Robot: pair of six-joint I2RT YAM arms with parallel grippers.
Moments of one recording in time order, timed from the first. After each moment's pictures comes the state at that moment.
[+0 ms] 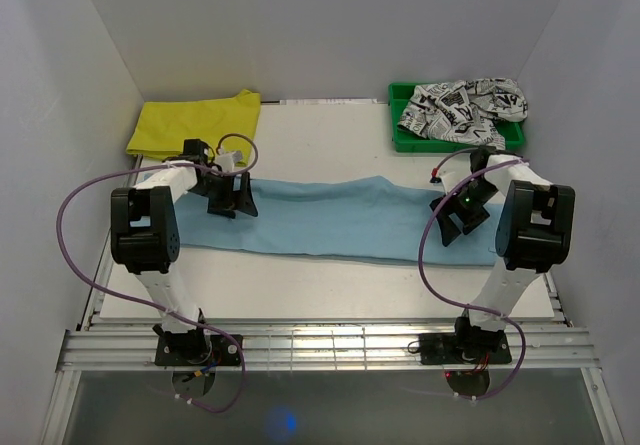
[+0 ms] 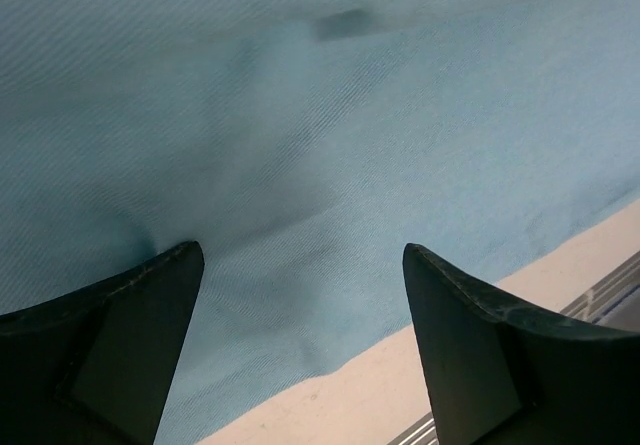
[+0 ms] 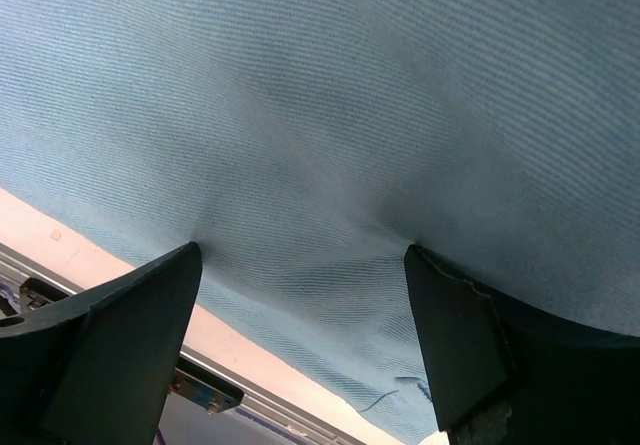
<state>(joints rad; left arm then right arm) 0.00 1.86 1.22 -0.66 0.52 0.15 -0.12 1.85 1.24 -1.03 -0.27 -0.75</state>
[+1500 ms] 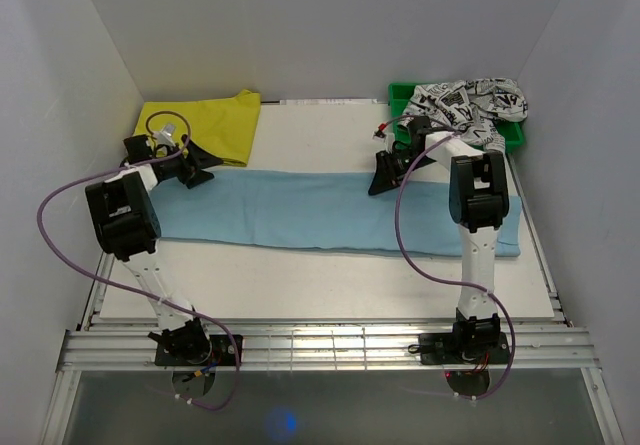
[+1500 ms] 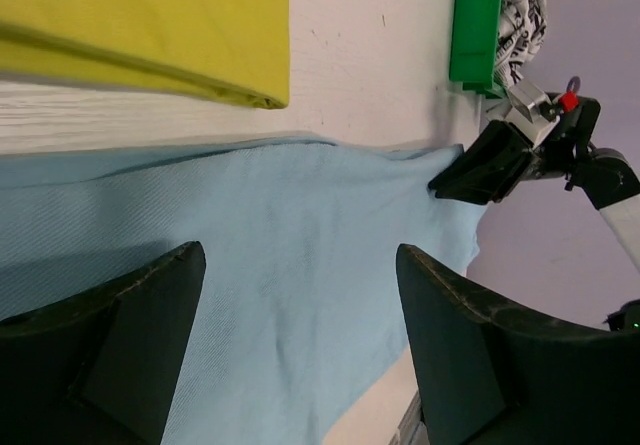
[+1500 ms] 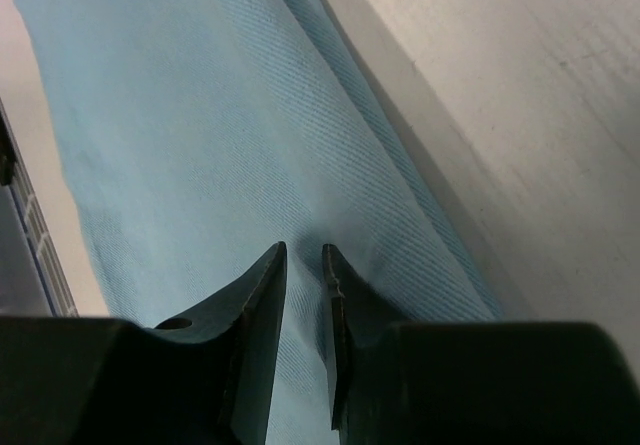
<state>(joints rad) 0.32 2.08 1.33 -0.08 1.01 -0.43 0.17 2.34 1.77 -0.78 -0.94 -0.40</state>
